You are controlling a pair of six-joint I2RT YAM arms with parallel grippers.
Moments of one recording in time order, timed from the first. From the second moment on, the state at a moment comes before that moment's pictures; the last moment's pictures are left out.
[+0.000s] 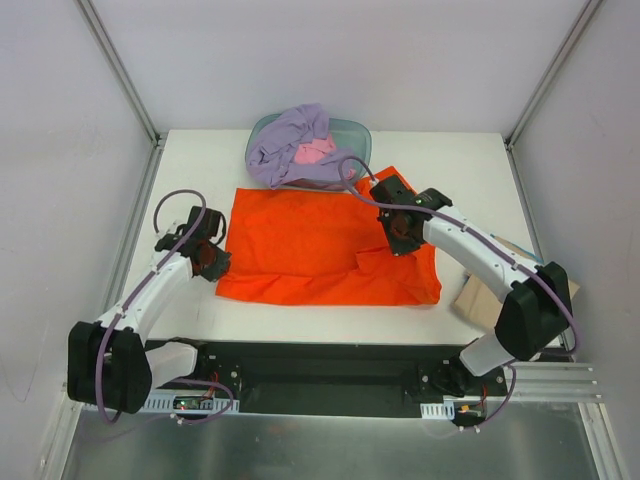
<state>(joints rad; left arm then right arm) -0.18 1.14 0.75 -0.78 -0.19 -1.12 0.63 1.52 1.30 -1.03 0.32 0.25</state>
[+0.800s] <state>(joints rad) -0.18 1.38 0.86 -0.69 -0.22 -1.12 0.48 1.78 1.42 -0.96 0.28 0.08</state>
